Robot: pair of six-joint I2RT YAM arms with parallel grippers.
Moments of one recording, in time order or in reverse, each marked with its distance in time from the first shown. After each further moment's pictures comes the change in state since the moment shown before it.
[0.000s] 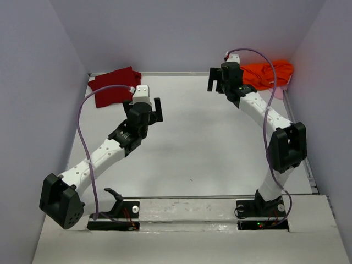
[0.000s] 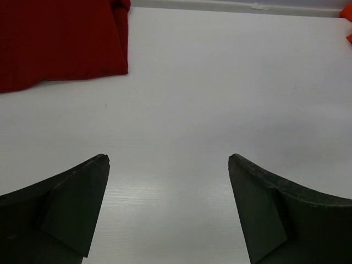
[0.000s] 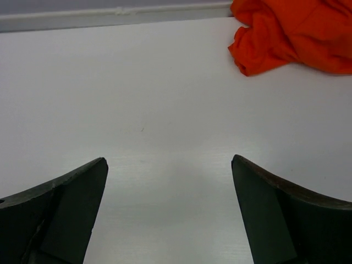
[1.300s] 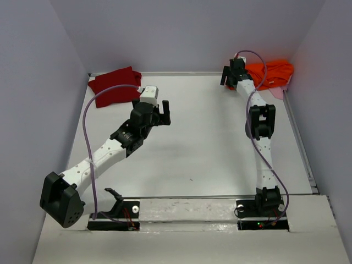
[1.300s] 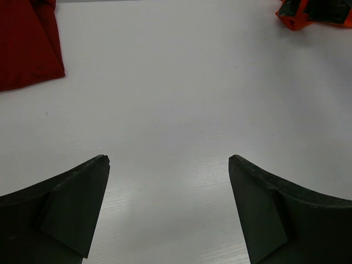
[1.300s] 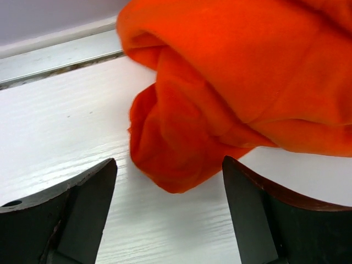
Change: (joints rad) left arm -0.027 0.010 0.003 0.021 0.196 0.002; right arm -0.296 0.919 0.947 -0.198 -0.043 -0.011
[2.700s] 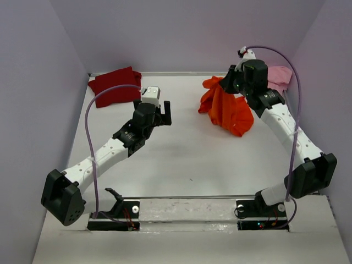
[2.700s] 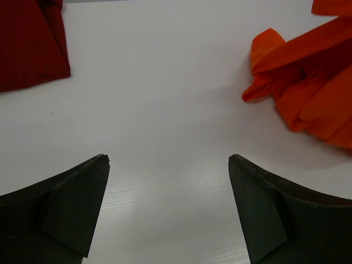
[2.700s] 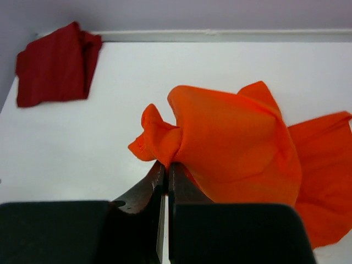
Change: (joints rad) left arm -0.019 0.022 0.000 0.016 -0.034 0.010; right arm 0.179 -1.164 -0.959 0.133 -0.323 0.068
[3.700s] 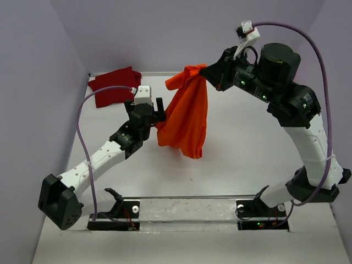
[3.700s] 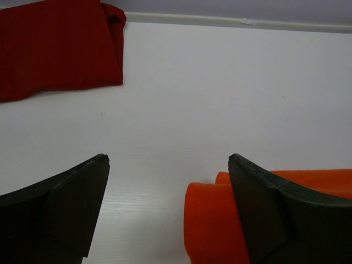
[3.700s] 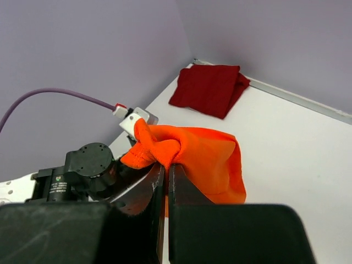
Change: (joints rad) left arm 0.000 -0.047 -0.012 0.003 -0.210 -0.004; right arm 0.444 -0.018 0.698 -0.435 -0.072 -0.006
